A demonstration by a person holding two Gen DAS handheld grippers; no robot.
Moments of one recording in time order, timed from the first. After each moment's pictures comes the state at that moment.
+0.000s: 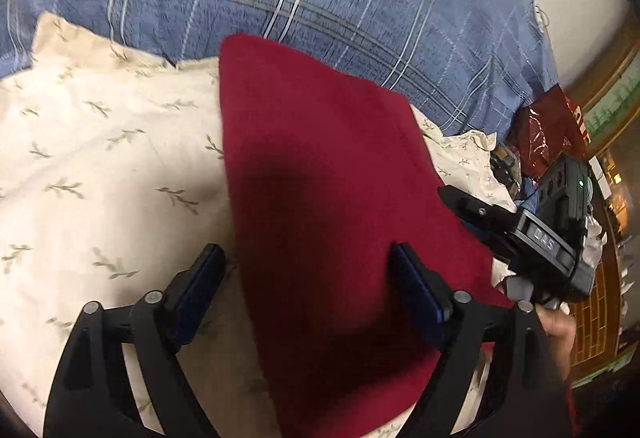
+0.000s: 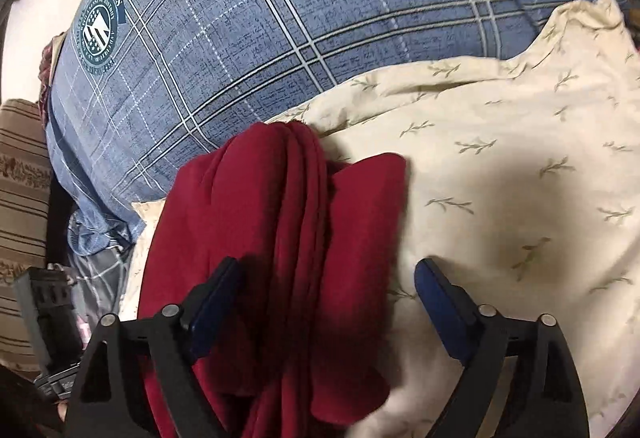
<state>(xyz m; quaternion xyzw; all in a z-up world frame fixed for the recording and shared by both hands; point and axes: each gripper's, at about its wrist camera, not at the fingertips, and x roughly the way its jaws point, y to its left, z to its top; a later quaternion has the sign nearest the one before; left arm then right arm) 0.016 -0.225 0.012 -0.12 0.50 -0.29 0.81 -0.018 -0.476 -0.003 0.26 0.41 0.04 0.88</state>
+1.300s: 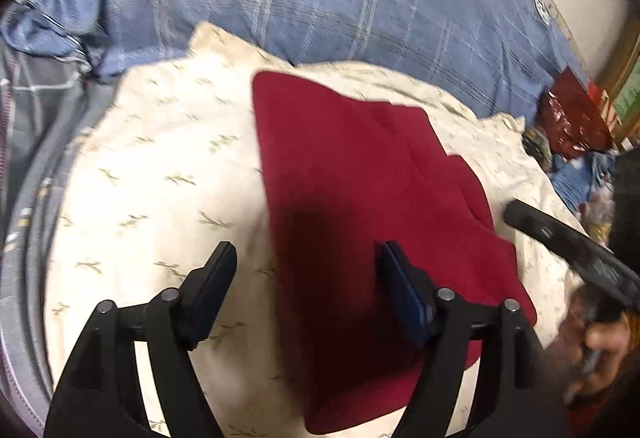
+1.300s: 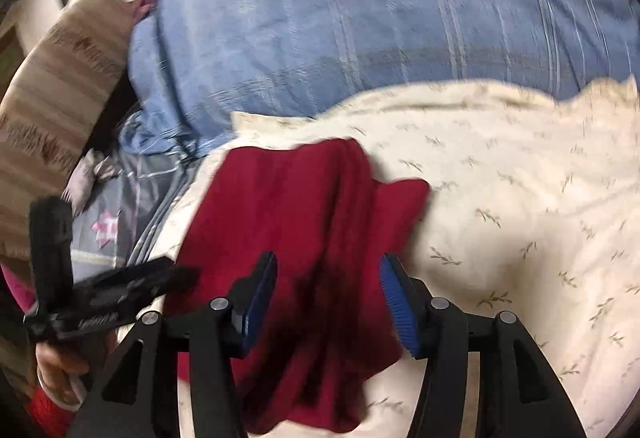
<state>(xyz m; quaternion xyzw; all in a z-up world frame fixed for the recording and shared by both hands) -0.094 -0.117 0.047 -0.06 0.45 -0.19 0.87 -0.136 -0.332 0.066 0.11 0.38 0.11 0.91</state>
